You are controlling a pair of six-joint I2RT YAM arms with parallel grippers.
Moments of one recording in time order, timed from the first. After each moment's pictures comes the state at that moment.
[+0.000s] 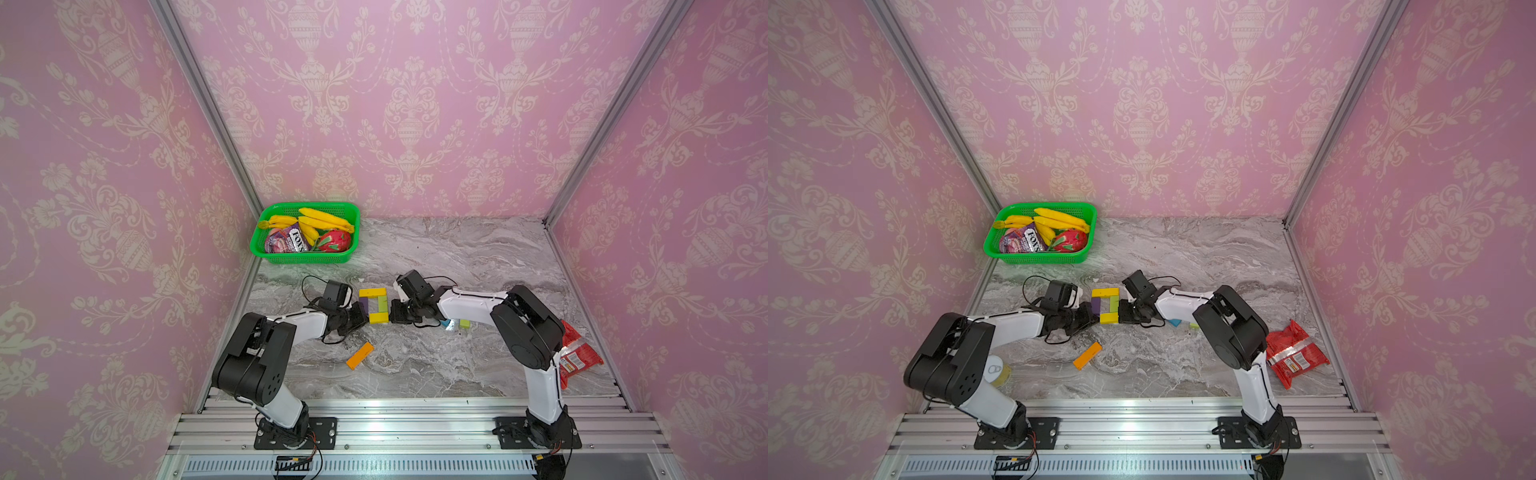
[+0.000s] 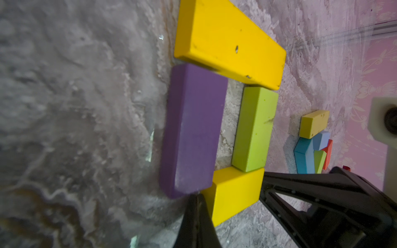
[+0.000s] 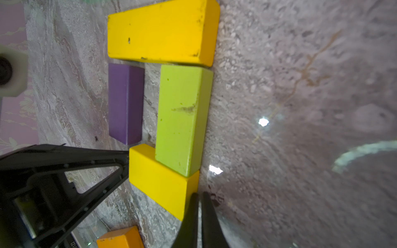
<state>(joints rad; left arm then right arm) -0.28 1.60 0.65 -0.05 0.39 -0.75 0.79 2.03 1.26 -0.20 -0.29 0.69</state>
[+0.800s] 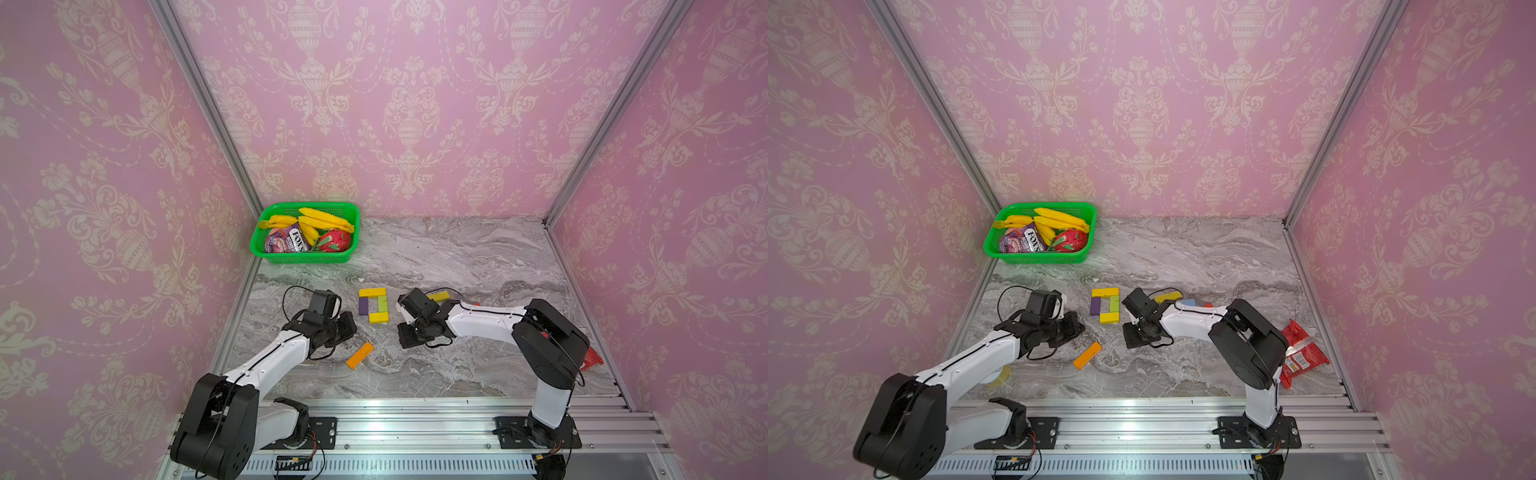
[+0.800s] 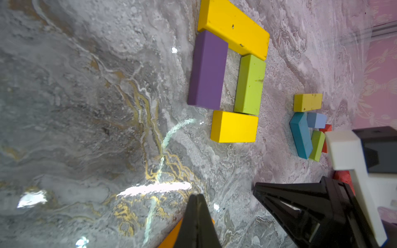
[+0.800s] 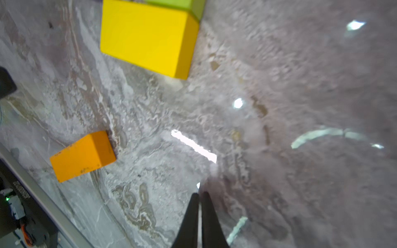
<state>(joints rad) -0.28 1.18 0.53 -0.33 0.30 -0.72 0.92 1.85 1.09 -0.36 -0.25 0.54</state>
